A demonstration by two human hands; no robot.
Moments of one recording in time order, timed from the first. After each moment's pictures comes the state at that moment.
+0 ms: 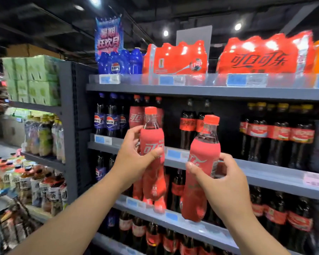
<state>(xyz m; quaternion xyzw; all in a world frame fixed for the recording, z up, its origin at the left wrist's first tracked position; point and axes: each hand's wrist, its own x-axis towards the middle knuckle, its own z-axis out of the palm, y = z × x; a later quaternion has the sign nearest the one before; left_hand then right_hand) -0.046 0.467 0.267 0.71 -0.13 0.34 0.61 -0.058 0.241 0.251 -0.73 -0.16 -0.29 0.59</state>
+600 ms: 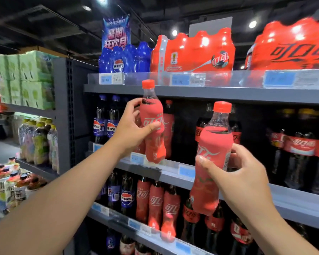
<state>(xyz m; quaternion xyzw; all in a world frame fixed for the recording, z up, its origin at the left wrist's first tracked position) 0.090 0.551 0.333 0.71 -0.20 0.38 0.56 0.031 0.276 0.292 -0.72 -0.23 -0.31 0.58</state>
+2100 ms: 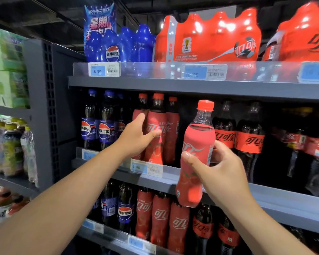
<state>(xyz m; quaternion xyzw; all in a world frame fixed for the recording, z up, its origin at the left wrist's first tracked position) 0.181 0.606 0.312 0.85 -0.12 0.36 0.35 0.091 0.357 0.287 -0.73 -0.22 -0.29 0.57</state>
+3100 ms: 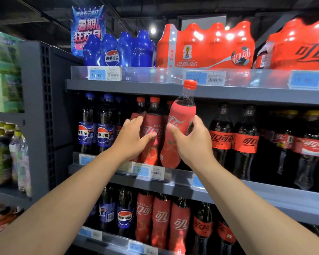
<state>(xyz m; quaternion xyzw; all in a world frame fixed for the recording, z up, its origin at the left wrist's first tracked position) 0.174 0.619 0.316 0.85 -0.15 0.42 0.27 0.135 0.424 0.330 -0.73 -0.18 -0.34 0.56</state>
